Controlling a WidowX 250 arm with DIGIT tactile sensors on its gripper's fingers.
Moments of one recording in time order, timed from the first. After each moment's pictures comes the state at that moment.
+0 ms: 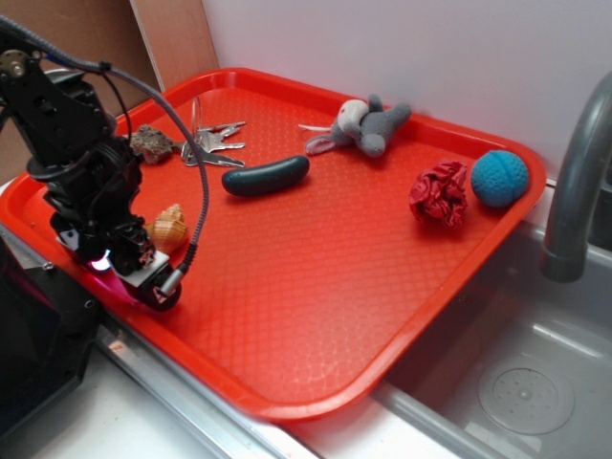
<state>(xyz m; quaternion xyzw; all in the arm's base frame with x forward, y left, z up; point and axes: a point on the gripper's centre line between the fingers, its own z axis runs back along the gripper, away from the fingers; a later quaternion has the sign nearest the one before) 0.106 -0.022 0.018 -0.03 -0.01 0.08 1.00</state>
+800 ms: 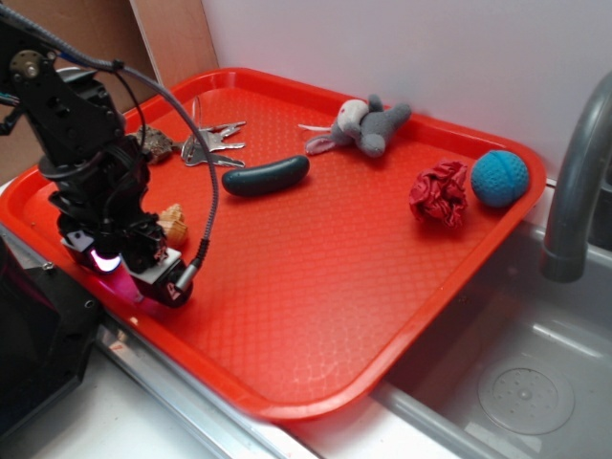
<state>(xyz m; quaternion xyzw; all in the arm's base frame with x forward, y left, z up) 0.110 -0.024 0.017 -0.01 0.00 0.12 0.99</state>
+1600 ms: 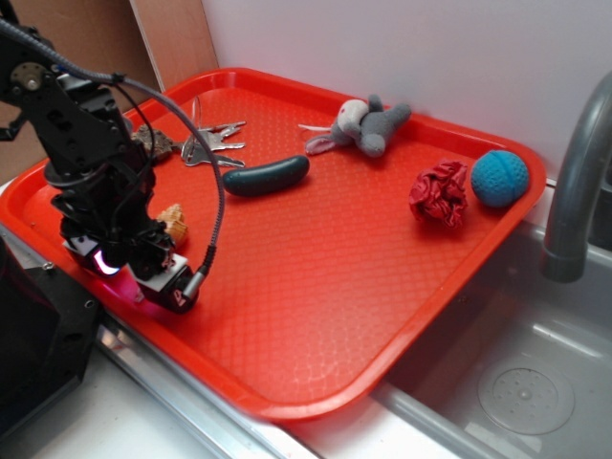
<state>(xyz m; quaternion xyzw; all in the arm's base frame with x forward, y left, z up) 0.109 -0.031 0.018 0.00 -0.01 0.12 0.99</state>
